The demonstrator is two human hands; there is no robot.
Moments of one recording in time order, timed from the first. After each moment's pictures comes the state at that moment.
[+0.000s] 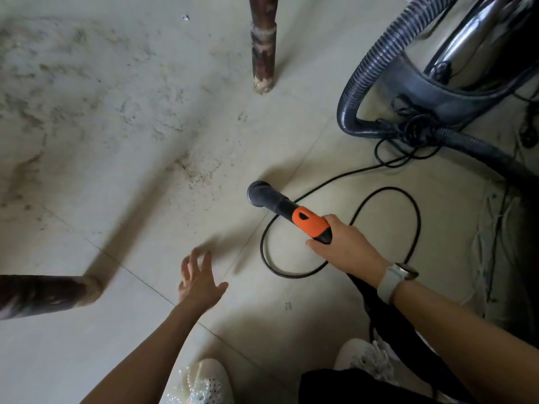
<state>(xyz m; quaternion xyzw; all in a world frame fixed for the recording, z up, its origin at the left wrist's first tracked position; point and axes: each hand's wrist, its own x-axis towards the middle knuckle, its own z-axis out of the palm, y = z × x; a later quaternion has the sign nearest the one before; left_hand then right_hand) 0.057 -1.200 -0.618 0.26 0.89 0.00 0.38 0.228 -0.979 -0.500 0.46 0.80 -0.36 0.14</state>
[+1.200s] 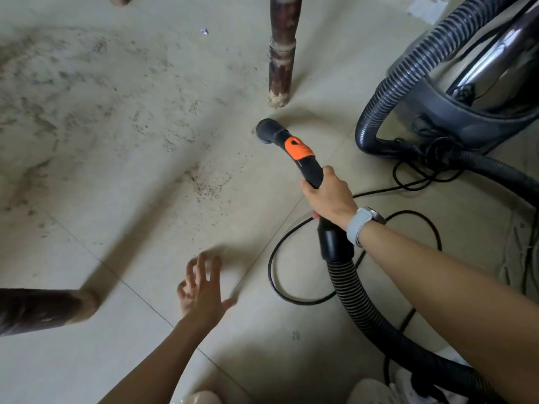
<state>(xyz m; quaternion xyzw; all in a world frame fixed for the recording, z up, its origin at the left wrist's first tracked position) 0.053 -1.183 -0.619 0.33 0.90 -0.09 0.29 0.120 -0.913 -0.523 0.51 0.78 -0.36 0.00</state>
